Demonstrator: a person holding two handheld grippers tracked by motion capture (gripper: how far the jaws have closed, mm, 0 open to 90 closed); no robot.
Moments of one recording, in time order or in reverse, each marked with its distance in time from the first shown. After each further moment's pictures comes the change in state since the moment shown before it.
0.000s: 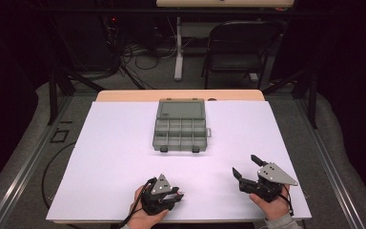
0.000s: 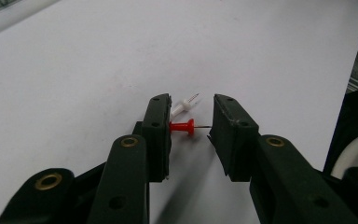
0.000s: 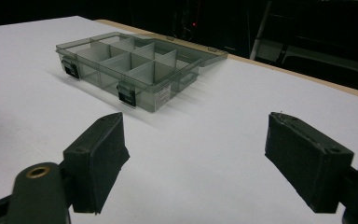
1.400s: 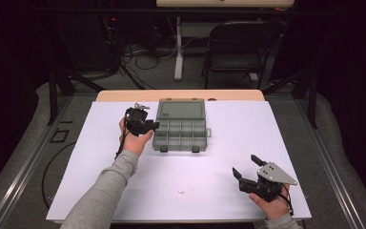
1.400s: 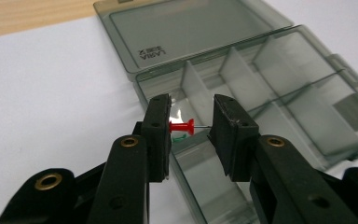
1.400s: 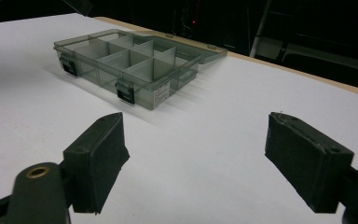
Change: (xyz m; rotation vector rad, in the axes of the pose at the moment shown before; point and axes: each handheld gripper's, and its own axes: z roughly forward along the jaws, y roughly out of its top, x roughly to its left) left arm 0.187 0.115 -0.009 0.010 0.322 -0.366; right arm -0.001 -0.001 0.001 0.010 0.000 0.004
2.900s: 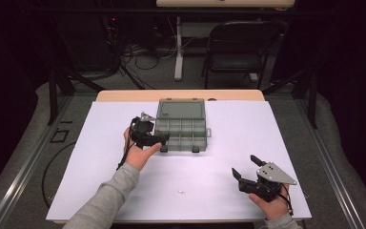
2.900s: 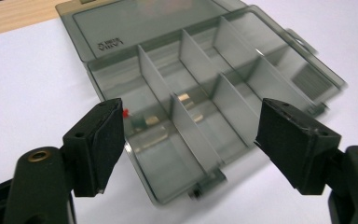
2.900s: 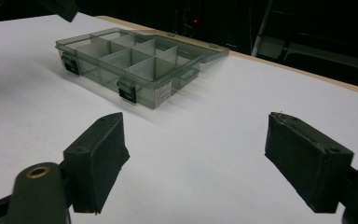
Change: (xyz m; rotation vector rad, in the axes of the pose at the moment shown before) left arm -0.038 -0.037 -0.024 -0.075 -0.042 0.117; right arm 0.001 0.000 0.001 0.005 0.007 -0.003
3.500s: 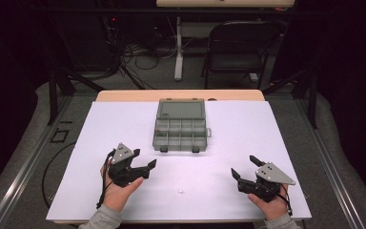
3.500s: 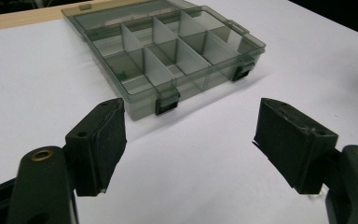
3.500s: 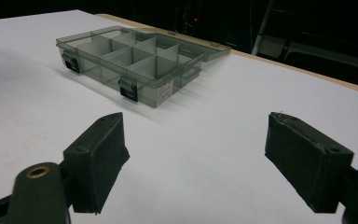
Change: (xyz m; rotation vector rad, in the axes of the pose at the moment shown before) left arm -0.022 -0.082 -0.072 -0.172 -0.044 0.013; right arm 0.002 0.000 0.001 0.009 -0.002 -0.004
